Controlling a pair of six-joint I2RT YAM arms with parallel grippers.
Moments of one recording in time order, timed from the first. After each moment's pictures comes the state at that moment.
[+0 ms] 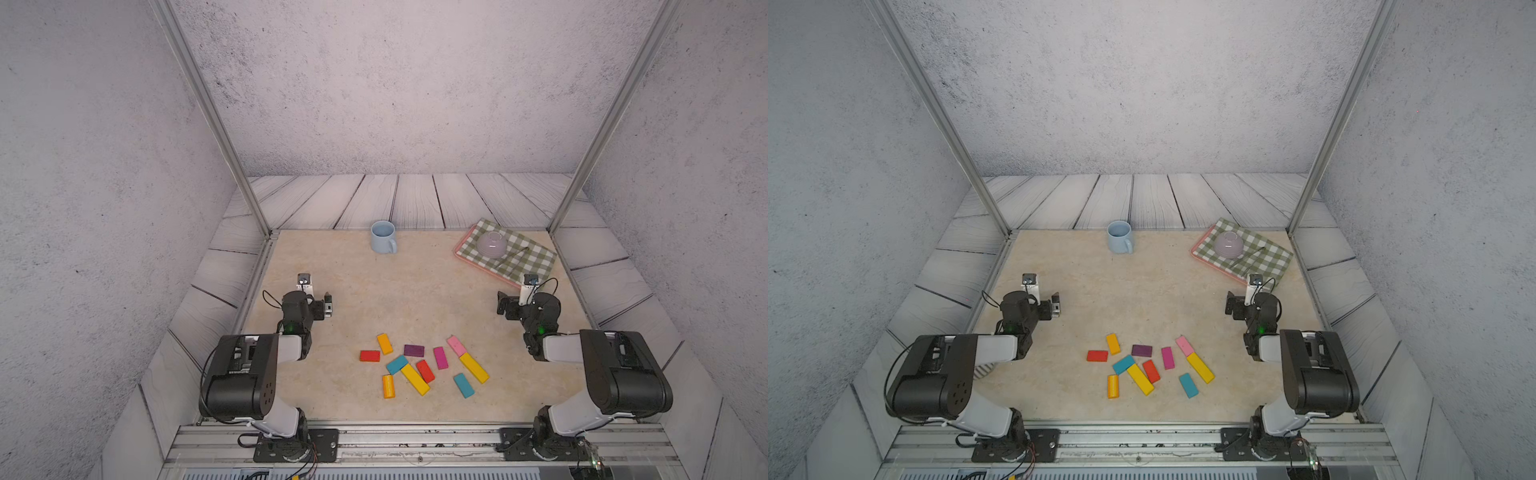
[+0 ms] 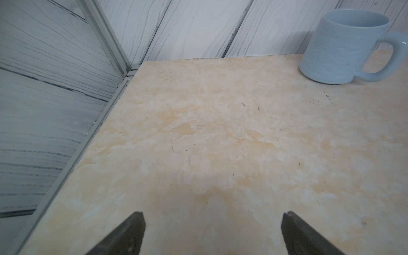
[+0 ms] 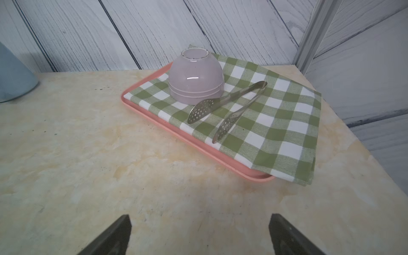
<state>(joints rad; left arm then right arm) -0.01 1.54 0.44 0.68 -0.05 0.04 -0.03 1.55 0.41 0.73 -0.05 0.00</state>
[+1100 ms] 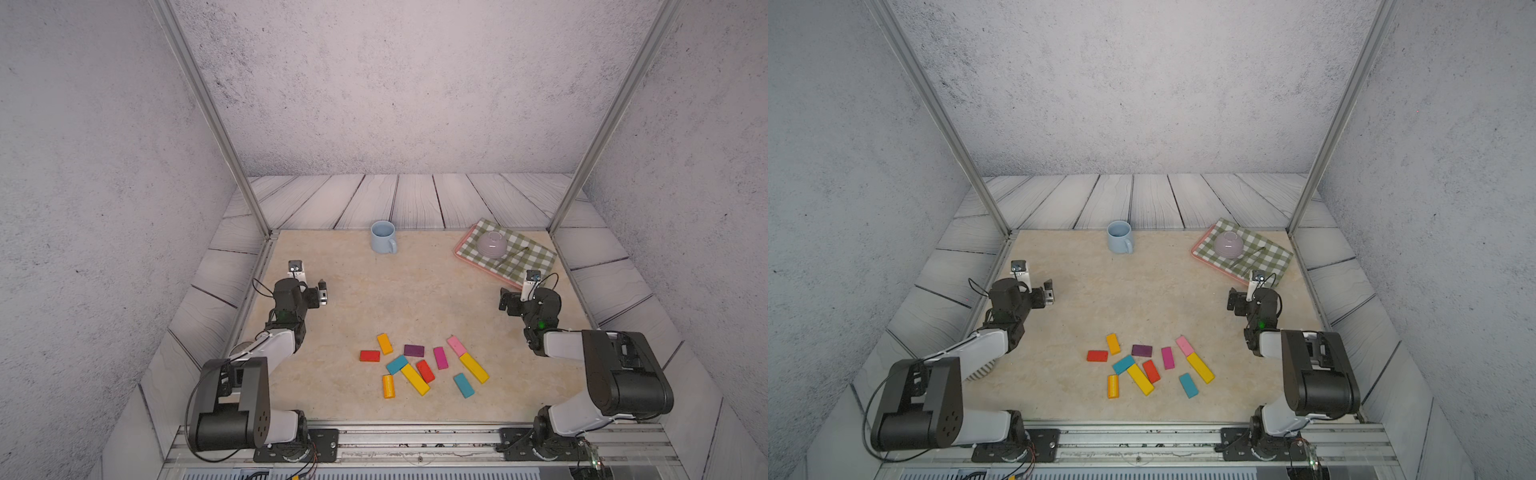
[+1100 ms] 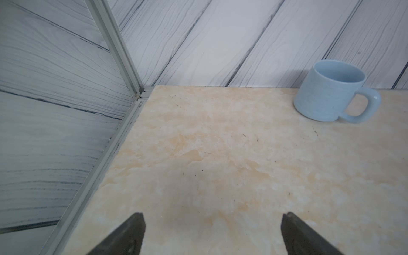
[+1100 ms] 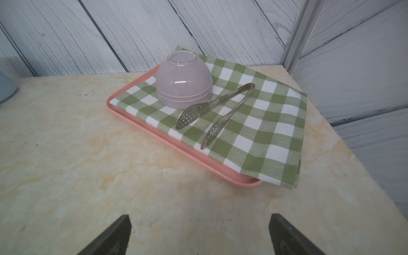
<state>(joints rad) 0.01 1.34 0.61 0.34 -0.05 -0.03 -0.03 1.53 0.49 0.60 0.03 0.03</state>
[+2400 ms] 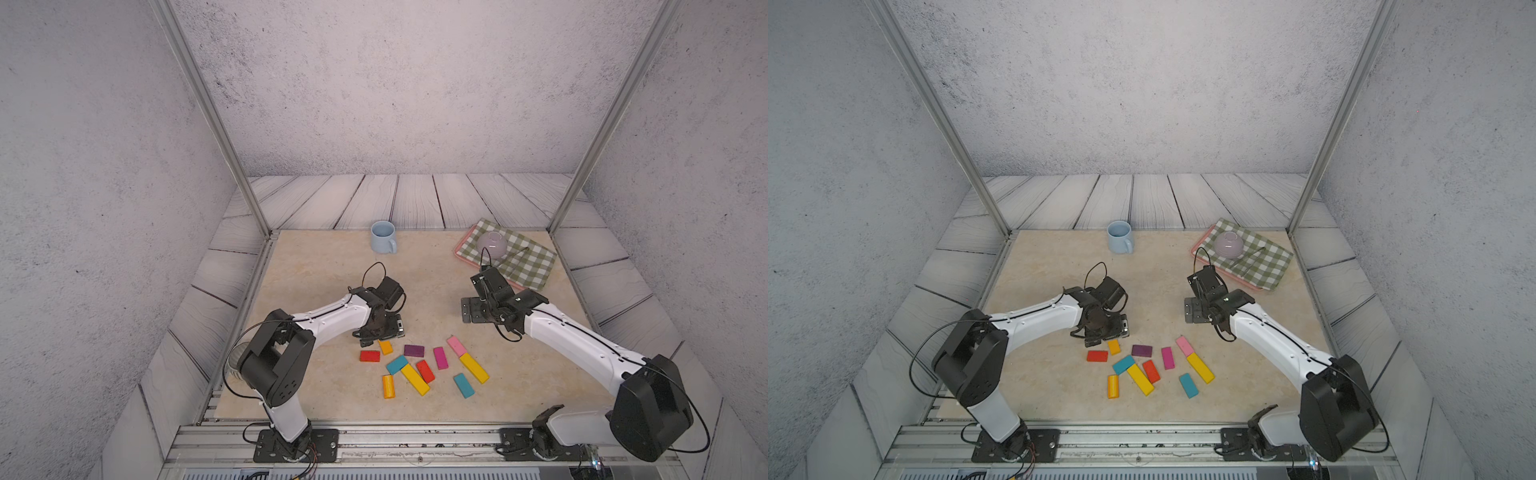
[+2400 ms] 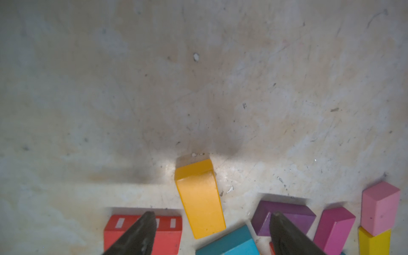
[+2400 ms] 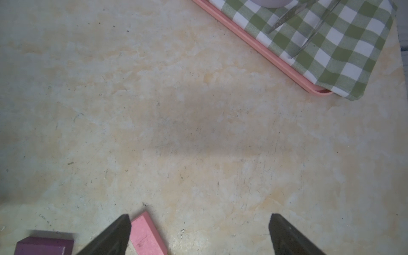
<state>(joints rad) -0.70 1.71 1.11 -0.73 0.05 -0.89 0.53 1.35 1.00 -0.71 0.31 0.41</state>
